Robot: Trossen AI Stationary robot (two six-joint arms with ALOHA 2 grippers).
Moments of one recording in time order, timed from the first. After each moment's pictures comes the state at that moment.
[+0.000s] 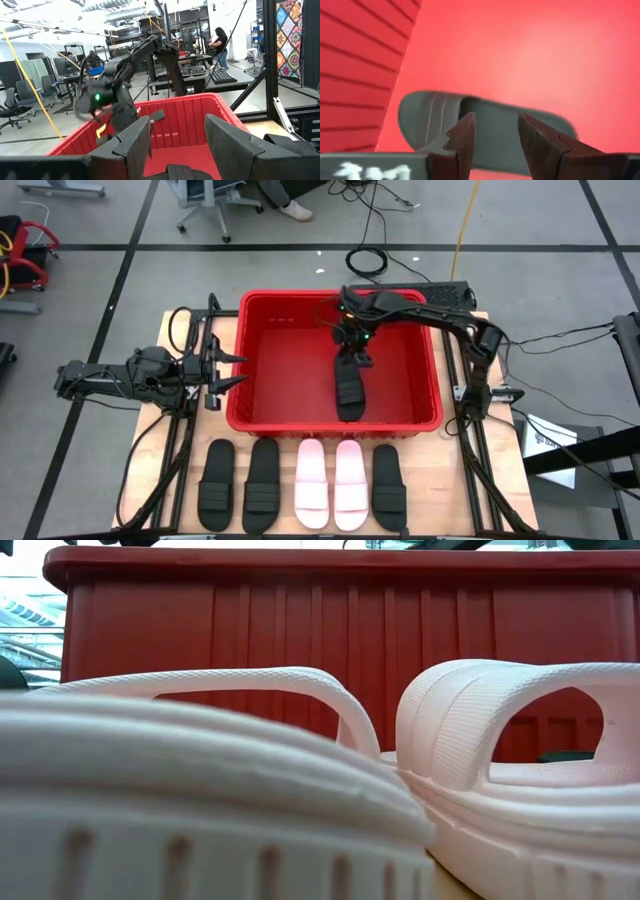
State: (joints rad) left arm -0.05 0.46 0.50 0.08 -0.11 0.18; right arm -0.50 1.89 1.58 -0.95 -0.55 -0.61
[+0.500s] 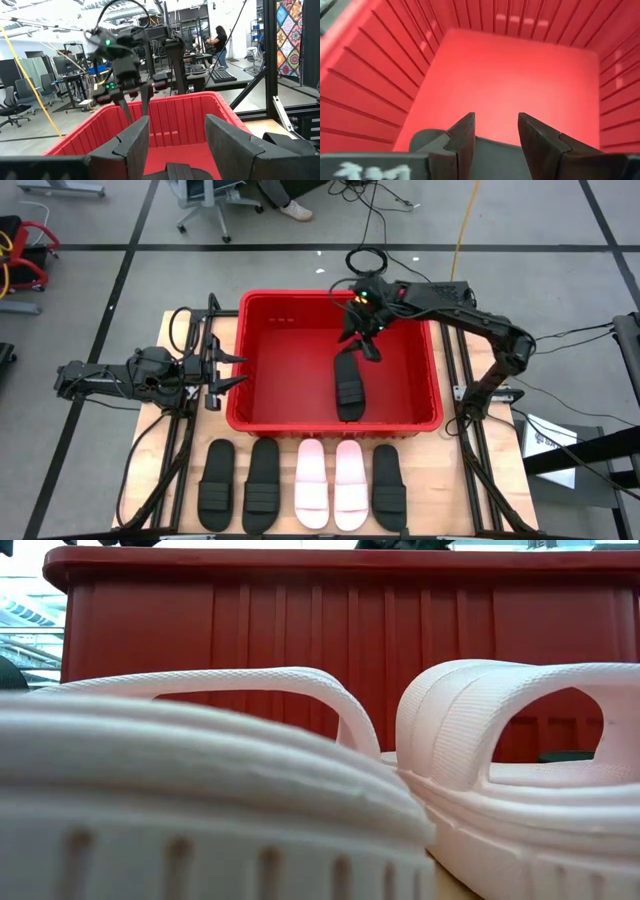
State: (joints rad) left arm -0.05 0.46 0.50 0.07 -0.11 0.18; right arm -0.47 1.65 1.58 -0.85 -0.55 -0.53
